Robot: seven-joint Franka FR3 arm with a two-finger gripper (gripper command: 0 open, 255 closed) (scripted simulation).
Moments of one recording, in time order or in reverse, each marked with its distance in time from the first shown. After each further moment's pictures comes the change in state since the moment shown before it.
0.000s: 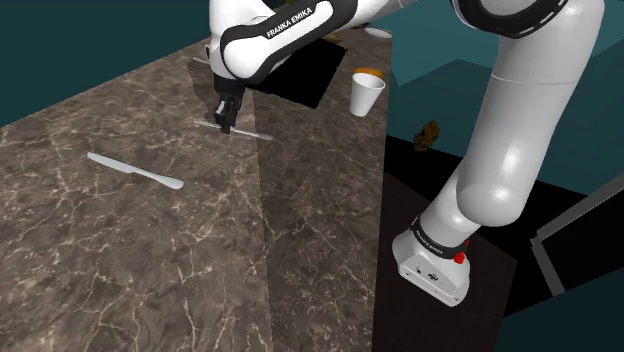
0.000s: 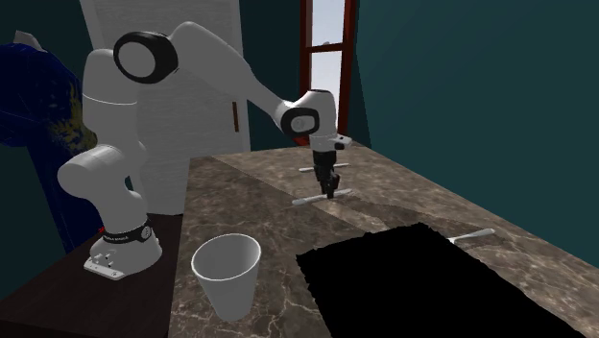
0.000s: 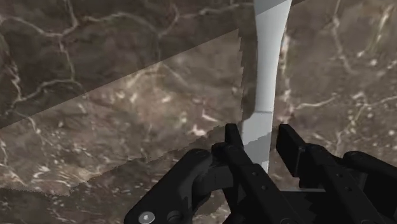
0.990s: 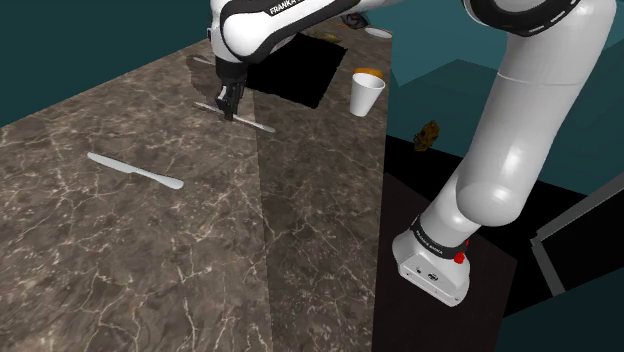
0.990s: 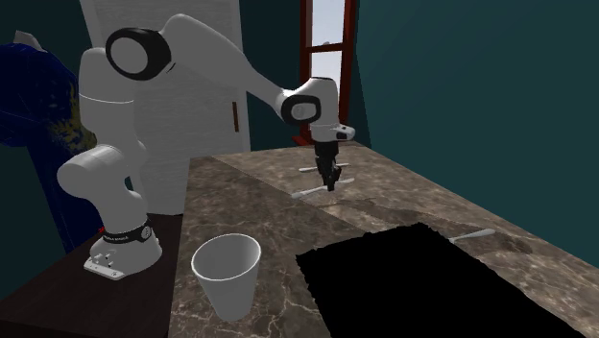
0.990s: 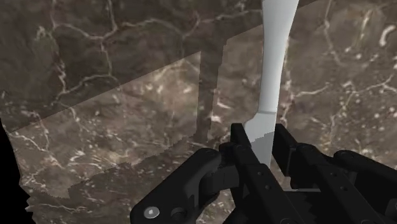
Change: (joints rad) arm -0.014 -0.042 -0.003 0.041 0.016 -0.091 -0.016
